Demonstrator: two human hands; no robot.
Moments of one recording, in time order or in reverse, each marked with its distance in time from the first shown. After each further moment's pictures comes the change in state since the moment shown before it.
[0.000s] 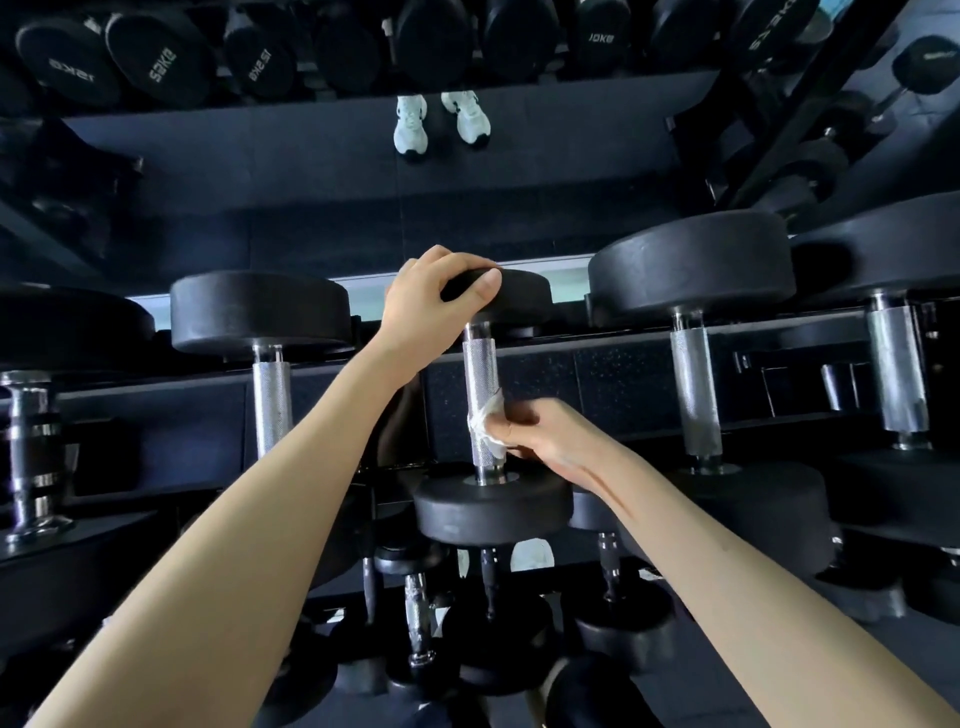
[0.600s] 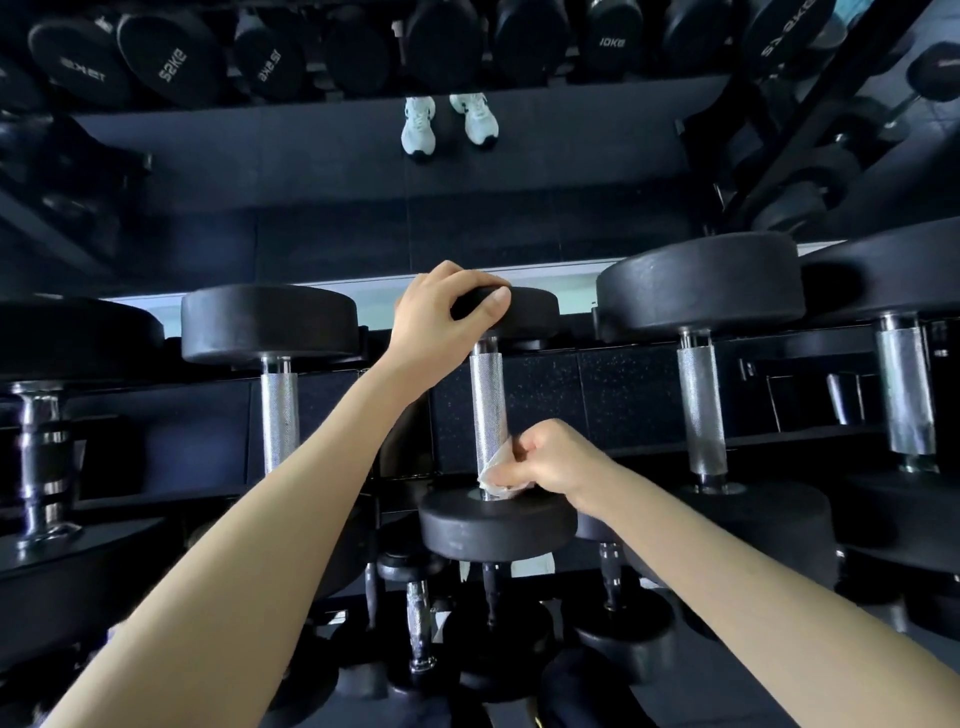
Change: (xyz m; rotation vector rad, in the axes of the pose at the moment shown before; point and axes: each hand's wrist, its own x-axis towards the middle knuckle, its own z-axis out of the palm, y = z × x) left_hand -0.003 0.005 -0.001 0.001 -0.001 -0.014; right_hand -0.004 -0.007 0.010 -0.228 0.079 0.113
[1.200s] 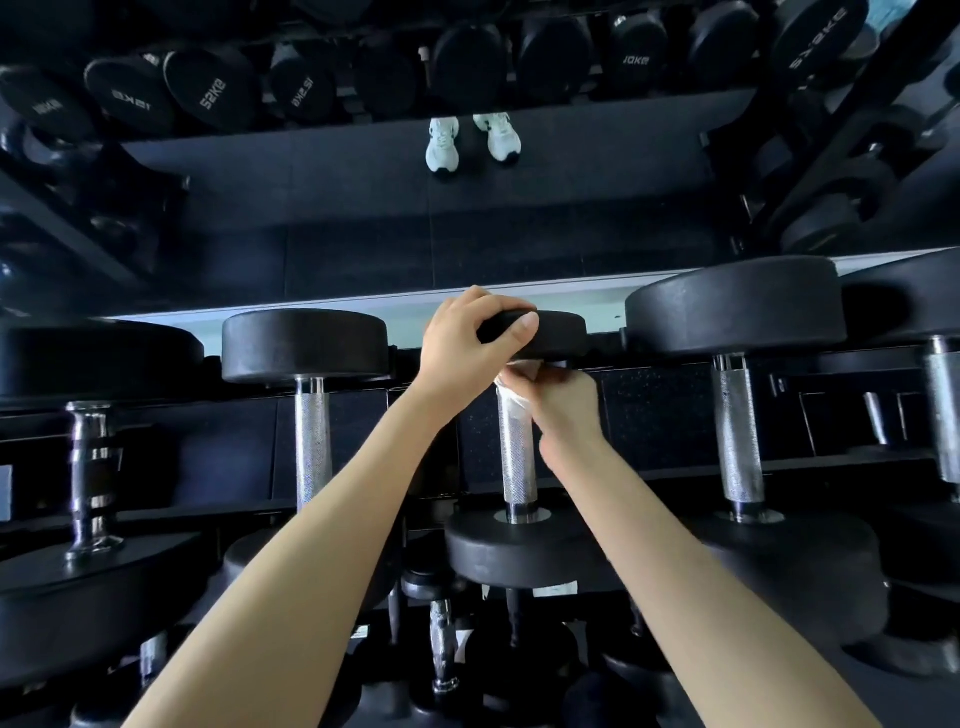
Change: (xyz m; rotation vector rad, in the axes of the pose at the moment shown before) left_hand 0.002 -0.002 0.001 -0.067 0.043 -0.010; right_hand 0.046 -0.059 0.013 0.642 0.586 -0.102
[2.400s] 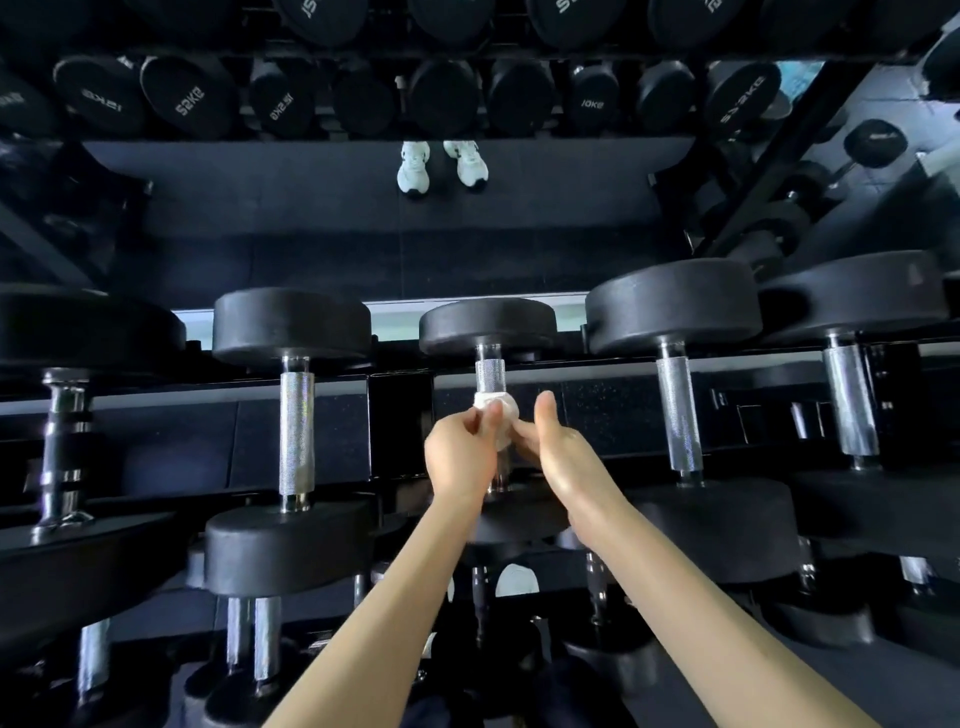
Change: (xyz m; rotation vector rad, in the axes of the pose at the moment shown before) left_hand -0.100 -0.008 0.057 -0.144 0.134 -0.555; right_hand -0.079 0.011 -0.063 -0.442 -0.246 0.055
